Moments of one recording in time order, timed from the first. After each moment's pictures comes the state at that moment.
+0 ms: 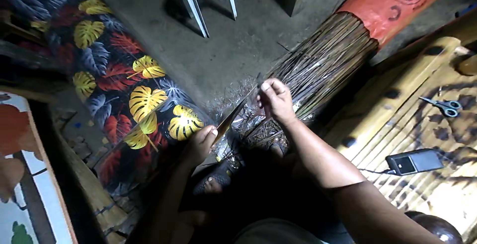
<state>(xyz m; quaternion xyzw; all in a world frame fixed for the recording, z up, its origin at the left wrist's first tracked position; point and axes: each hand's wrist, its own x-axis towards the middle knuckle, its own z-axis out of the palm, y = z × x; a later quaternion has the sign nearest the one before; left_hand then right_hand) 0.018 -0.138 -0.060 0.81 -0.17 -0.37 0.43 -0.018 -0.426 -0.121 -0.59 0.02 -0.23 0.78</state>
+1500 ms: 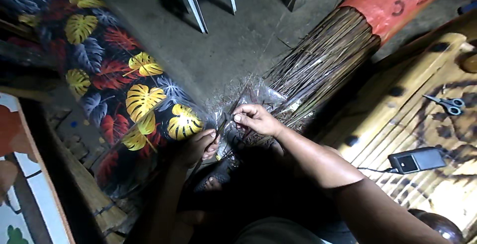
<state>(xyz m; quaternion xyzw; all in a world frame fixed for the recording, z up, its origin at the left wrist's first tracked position) 0.032 -0.124 -0.068 0.59 -0.09 -0.56 0.57 -0.027 -0.381 -0.125 -0.64 -0.12 0.00 0.76</state>
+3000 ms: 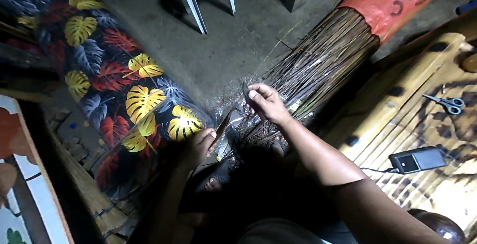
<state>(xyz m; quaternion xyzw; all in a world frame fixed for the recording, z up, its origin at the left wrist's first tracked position) 0.027 -0.129 -0.067 0.74 -0.10 -0.45 0.48 -0.009 -0.407 -0.127 -0.60 0.00 -0.09 0.79</state>
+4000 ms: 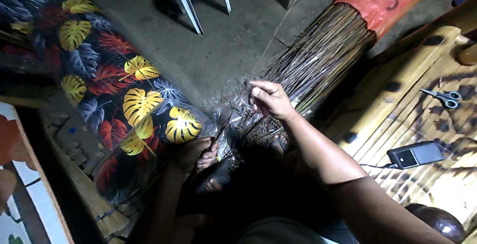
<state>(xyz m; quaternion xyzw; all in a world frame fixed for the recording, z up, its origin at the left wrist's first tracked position) 0.038 -0.113 -0.075 0.47 -0.04 -0.67 0.58 -0.011 -0.429 -0.122 -0.57 -0.06 -0.12 0.81</state>
